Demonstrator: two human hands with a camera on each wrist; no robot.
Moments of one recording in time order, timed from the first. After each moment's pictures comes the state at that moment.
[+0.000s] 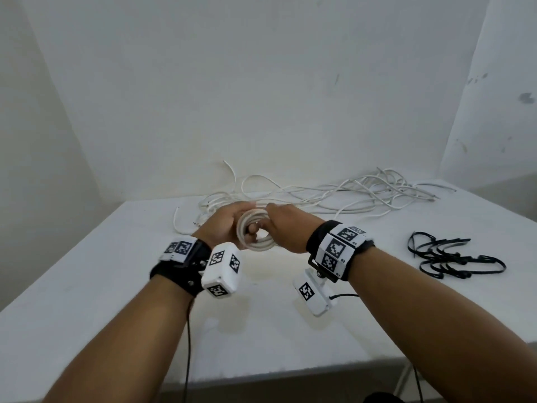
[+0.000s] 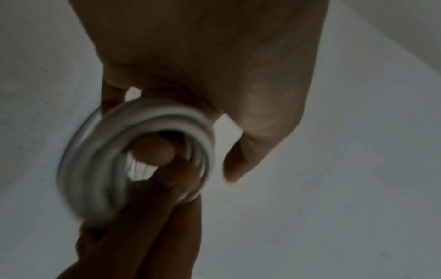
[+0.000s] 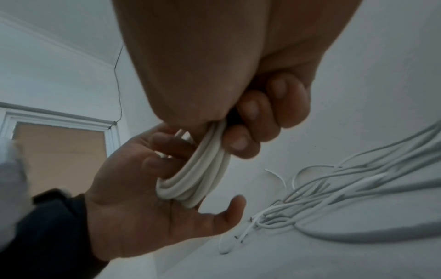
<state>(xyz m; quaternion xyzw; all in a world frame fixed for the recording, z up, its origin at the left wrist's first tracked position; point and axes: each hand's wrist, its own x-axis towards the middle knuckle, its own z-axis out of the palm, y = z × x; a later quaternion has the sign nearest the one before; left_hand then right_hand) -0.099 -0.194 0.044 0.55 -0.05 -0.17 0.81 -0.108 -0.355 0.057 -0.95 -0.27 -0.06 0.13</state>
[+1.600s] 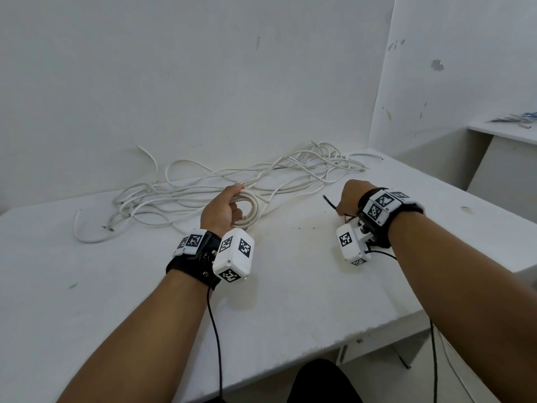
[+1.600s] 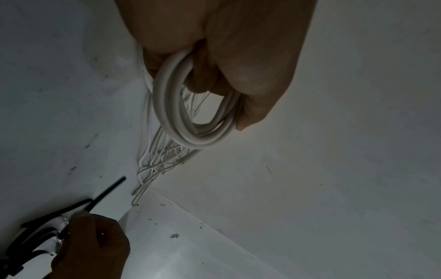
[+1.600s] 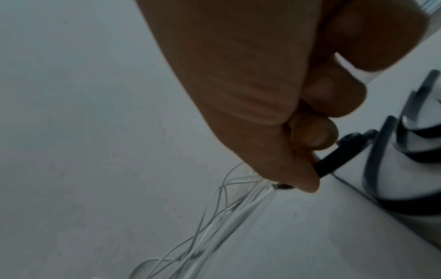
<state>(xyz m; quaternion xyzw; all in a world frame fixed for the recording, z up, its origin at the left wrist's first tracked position) -0.040 -0.335 0.001 0.53 0.09 -0.04 0.84 -0.053 -0.594 0.032 -0.98 0.17 0.03 0.10</state>
